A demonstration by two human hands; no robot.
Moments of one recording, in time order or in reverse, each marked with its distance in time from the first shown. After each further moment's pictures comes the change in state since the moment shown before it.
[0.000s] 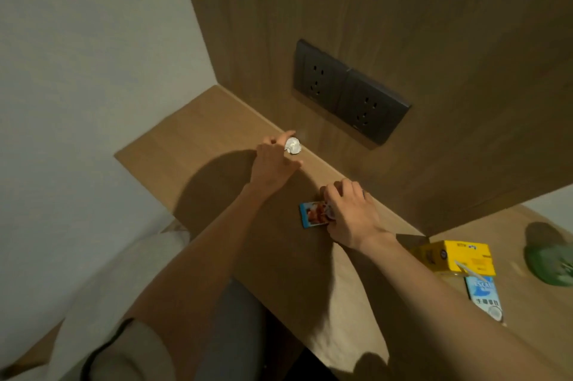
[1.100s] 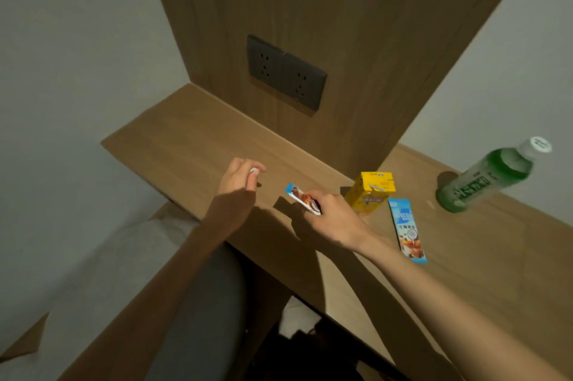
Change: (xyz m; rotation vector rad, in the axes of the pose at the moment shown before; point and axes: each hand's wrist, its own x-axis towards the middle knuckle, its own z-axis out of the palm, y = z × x) left_hand -0.185 0.046 -0.034 -0.075 0.105 0.198; right_hand -0.145 -0.007 -0.029 0.516 0.006 0.069
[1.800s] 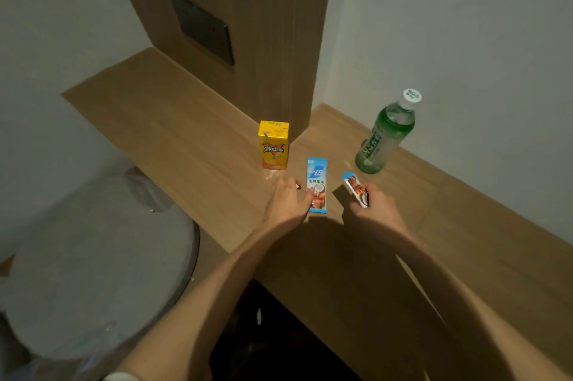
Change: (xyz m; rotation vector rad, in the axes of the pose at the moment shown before) left_hand -0.090 0.158 0.236 0.043 -0.215 -0.293; right_hand -0.134 0.218 -0.097 0.109 0.103 0.337
